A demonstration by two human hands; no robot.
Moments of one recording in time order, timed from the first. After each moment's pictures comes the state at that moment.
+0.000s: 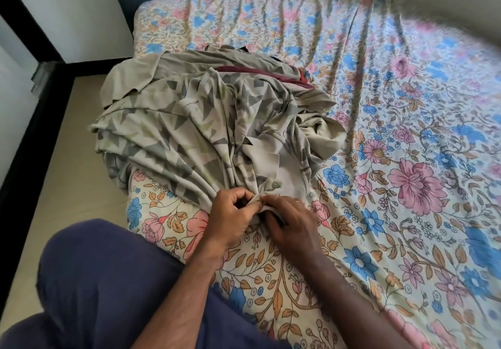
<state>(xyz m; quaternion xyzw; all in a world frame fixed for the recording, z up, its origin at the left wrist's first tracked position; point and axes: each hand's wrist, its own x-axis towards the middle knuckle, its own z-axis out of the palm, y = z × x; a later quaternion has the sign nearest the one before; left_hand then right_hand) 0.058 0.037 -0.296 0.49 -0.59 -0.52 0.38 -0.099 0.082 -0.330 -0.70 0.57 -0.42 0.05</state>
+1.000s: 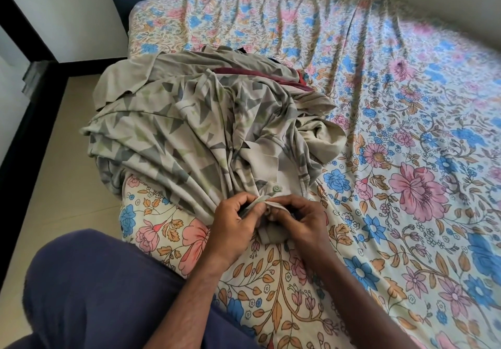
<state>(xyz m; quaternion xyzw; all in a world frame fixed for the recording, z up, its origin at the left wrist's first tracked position) 0.051 0.040 -0.299 0.49 -0.60 -0.50 0.40 -0.114 0.073 -0.305 -0.53 0.51 -0.54 0.41</state>
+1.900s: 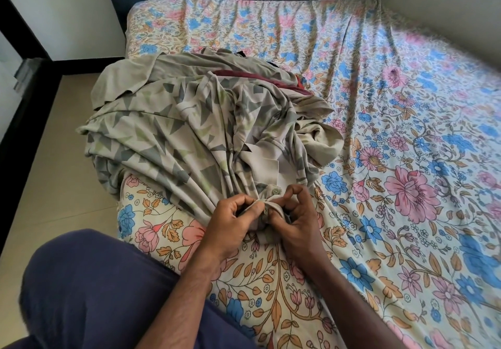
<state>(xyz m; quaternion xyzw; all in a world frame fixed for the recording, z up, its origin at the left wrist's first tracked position) 0.060 0.034 -0.299 0.44 -0.55 -0.60 0.38 -0.098 0.075 -0.307 -0.50 0.48 -0.57 0.45</state>
